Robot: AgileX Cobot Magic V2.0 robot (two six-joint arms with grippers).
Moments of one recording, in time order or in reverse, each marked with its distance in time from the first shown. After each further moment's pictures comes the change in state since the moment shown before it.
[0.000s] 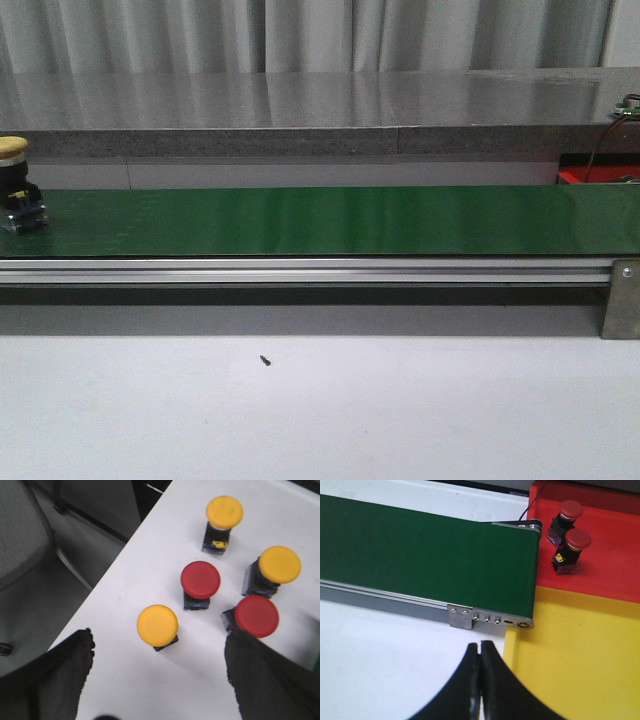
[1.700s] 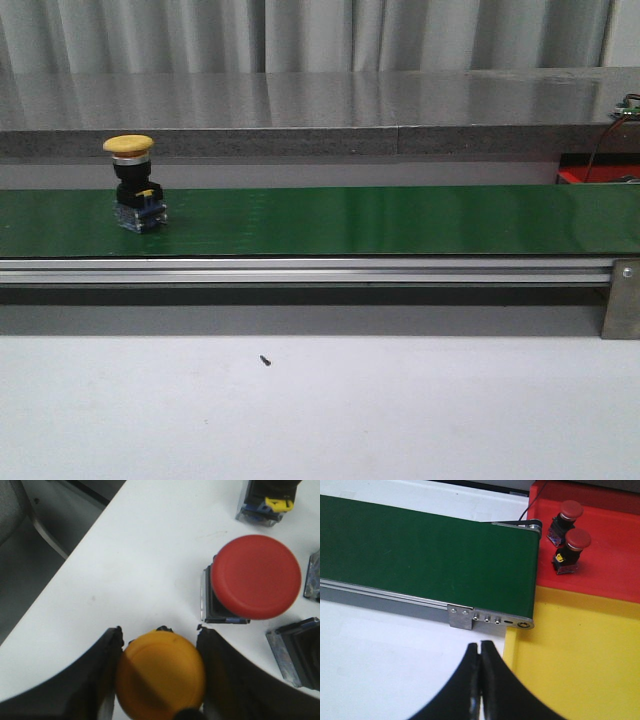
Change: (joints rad) left arm 0.001 0.273 -0.002 -0.019 -0.191 0.004; right arm 0.000 0.000 0.000 0.000 0.000 0.000
